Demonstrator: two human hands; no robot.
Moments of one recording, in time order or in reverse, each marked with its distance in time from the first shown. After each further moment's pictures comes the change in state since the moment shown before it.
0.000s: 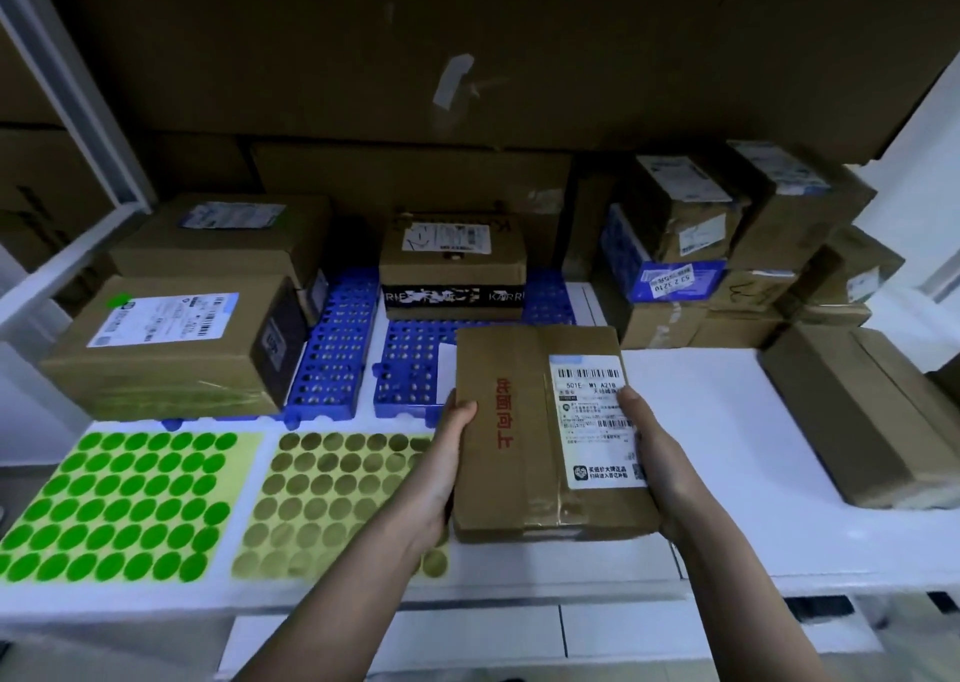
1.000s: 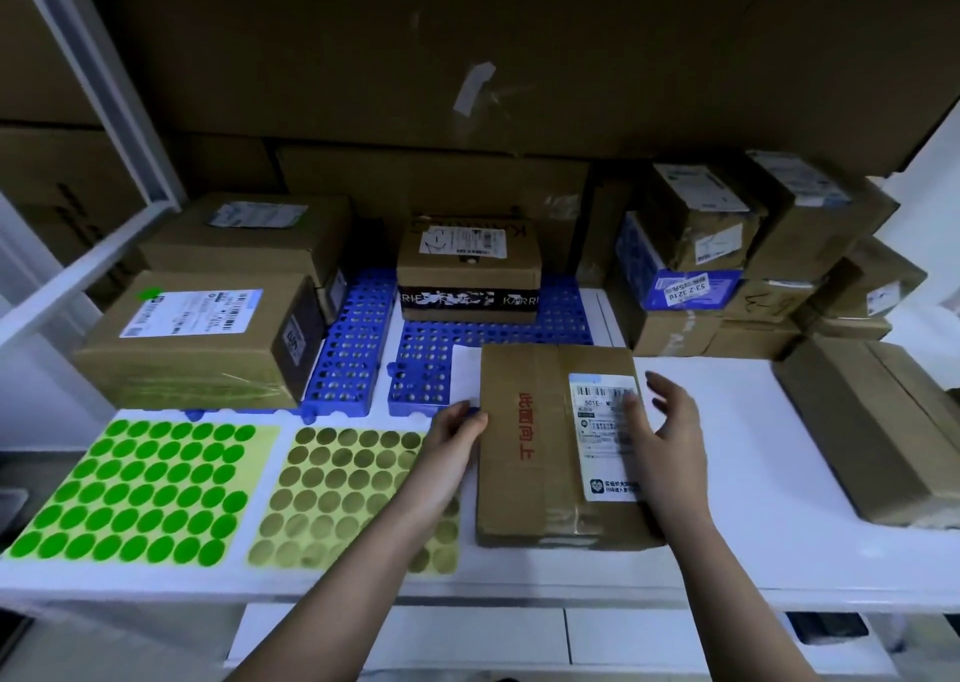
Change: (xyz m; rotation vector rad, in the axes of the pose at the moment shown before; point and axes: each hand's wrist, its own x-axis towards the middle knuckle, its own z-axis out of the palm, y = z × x) left_hand 0.004 -0.001 -0.003 0.204 0.096 0.267; right_hand 0.018 0.012 -0.004 -0.607 0.473 -0.525
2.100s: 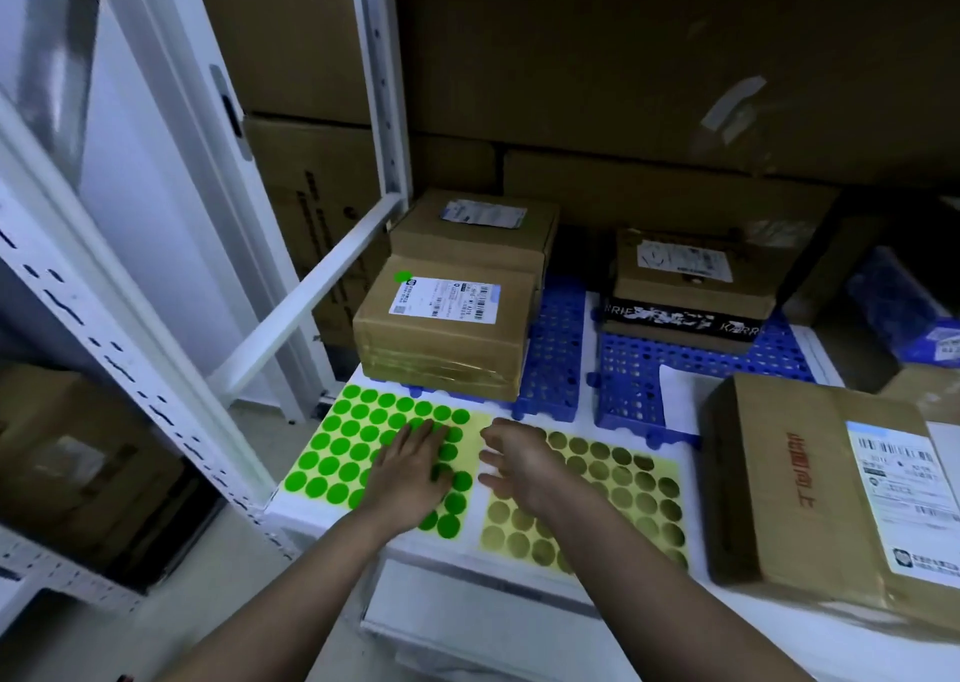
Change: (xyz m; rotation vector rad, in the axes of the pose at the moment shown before) left_hand 0.011 -0.065 -0.295 1.223 0.156 0.097; right_hand -0.144 -0.139 0.293 0.350 -0.854 0.714
